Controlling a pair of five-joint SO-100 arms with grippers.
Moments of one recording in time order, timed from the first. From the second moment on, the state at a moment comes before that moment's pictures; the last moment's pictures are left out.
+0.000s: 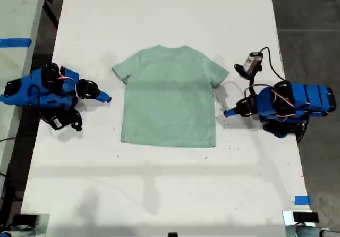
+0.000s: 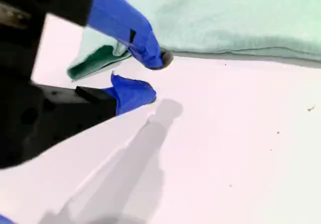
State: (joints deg) arm 0 -2.6 191.2 172.9 76.8 12.7; arm 1 4.5 192.5 172.5 72.1 -33.5
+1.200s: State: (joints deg) arm 0 -10.4 135.4 131.9 68.6 8.5; arm 1 24.9 147.0 127.7 81.1 -17.7
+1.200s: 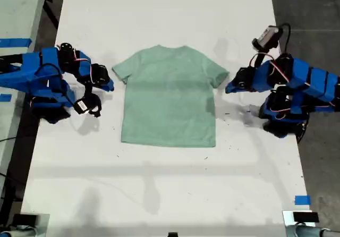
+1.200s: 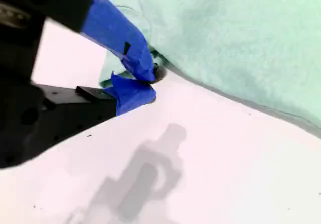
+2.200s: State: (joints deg) arm 0 -27.0 117.3 109.8 80.4 23.0; arm 1 57.7 112.8 121.5 65.4 -55.7
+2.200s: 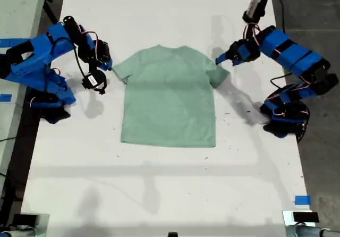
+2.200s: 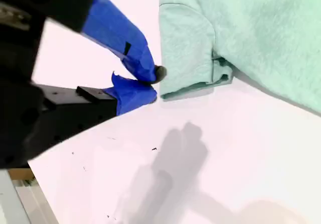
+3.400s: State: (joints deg) arm 0 -26.5 116.1 109.8 78.4 23.0; arm 1 54.8 93.4 94.7 74.2 -55.0
